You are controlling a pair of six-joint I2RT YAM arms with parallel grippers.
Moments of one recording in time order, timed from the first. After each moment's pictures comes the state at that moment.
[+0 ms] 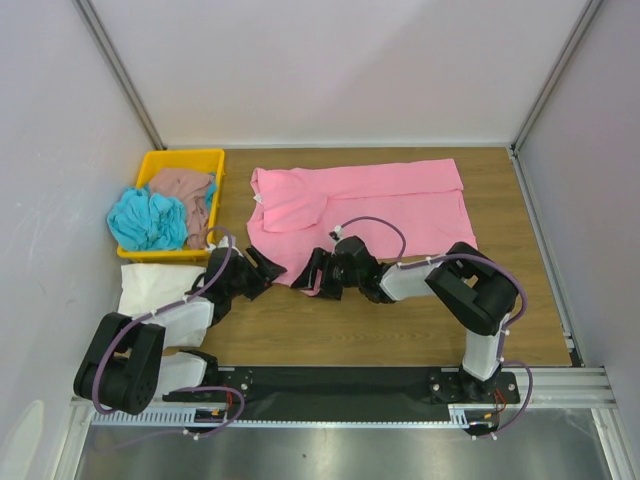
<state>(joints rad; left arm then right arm) -0.28 1.23 0.31 0.26 0.19 -0.97 0.85 1.86 0.84 0.45 -0.31 1.09</state>
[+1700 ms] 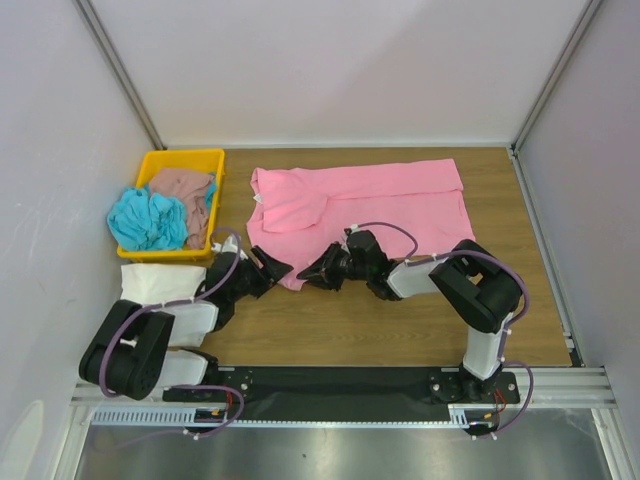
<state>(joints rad) -0.31 1.31 0.24 0.53 0.22 -0.97 0.79 1.85 0.81 0.60 -0.40 1.47</state>
